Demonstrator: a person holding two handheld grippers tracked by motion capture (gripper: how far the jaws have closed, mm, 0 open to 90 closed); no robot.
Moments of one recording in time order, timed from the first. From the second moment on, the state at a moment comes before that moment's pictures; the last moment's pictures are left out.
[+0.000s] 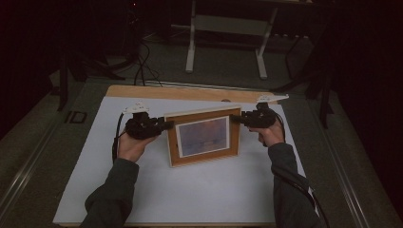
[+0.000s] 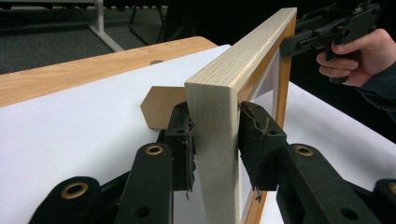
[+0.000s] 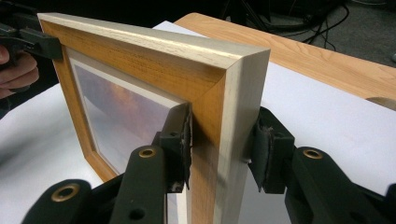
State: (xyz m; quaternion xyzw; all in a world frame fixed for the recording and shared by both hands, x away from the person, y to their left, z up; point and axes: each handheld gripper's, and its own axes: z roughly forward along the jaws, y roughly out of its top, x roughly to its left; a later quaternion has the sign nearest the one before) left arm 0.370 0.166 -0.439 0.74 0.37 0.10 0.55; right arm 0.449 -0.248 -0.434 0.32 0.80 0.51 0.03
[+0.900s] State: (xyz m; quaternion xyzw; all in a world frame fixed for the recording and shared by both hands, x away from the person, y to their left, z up) left arm 0.389 0.164 -0.444 0.73 0.37 0.06 0.58; right arm 0.428 -0.259 -0.432 0.35 0.79 0.51 0.04
